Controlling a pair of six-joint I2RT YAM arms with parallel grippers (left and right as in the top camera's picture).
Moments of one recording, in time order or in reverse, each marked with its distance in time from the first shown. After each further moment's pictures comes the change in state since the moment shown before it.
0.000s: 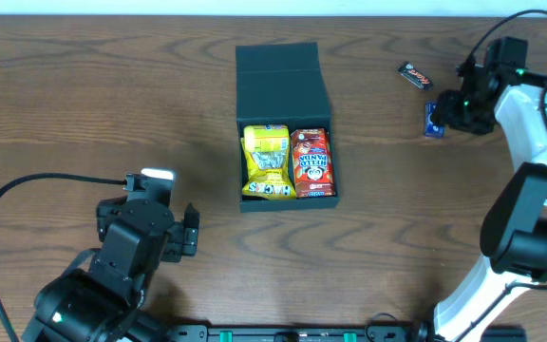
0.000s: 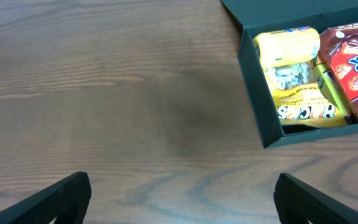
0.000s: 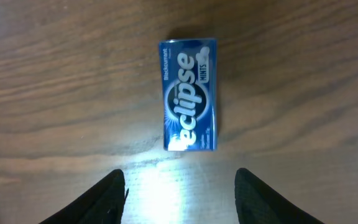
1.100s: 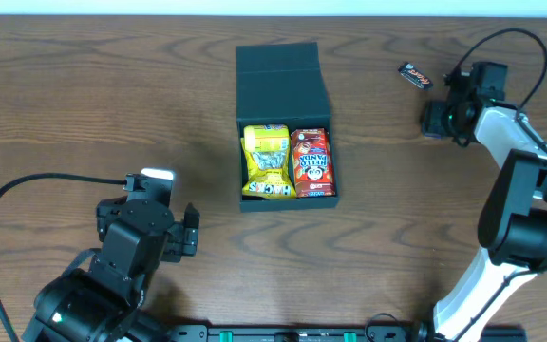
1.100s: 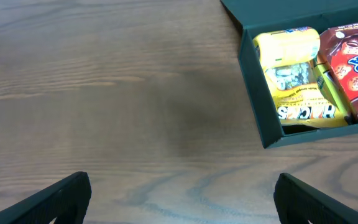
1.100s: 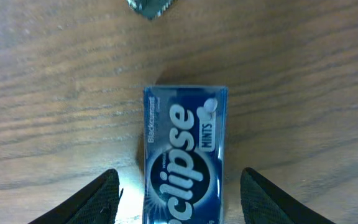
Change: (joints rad) left arm 0.000 0.000 0.000 0.000 0.000 0.000; right arm 0.008 0.055 -0.196 0.401 0.000 -0.037
